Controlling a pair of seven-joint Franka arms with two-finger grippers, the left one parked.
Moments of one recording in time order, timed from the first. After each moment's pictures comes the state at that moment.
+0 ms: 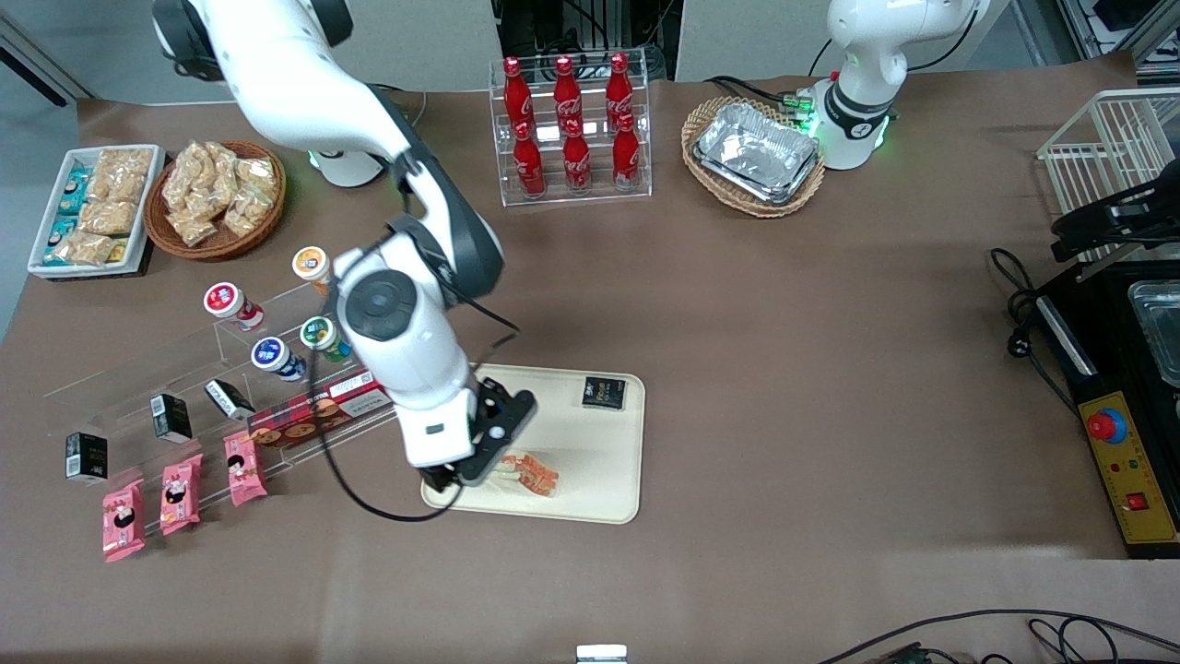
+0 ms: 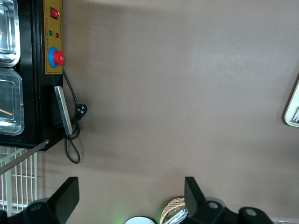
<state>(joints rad) 0.59 0.61 -0.16 -1.27 0.05 2.10 -0.50</state>
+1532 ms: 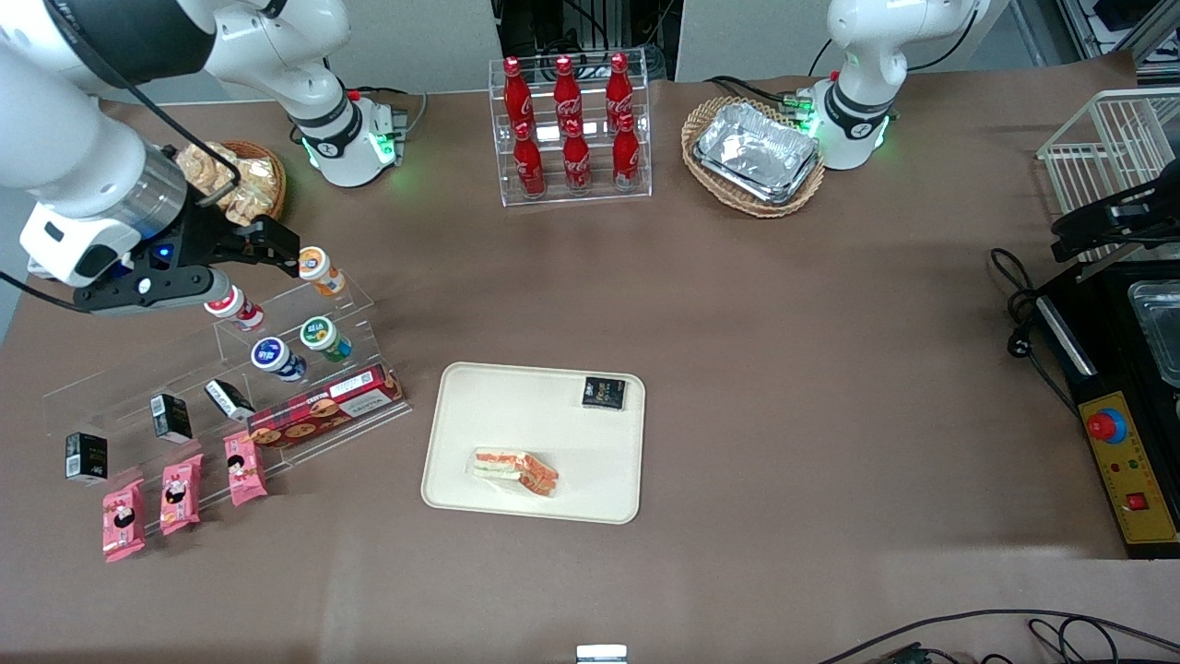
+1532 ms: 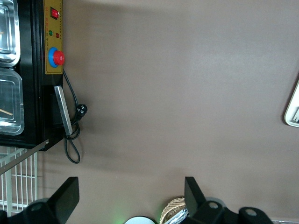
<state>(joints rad) 0.32 0.01 -0.08 -1.55 0.04 1.50 0.18</state>
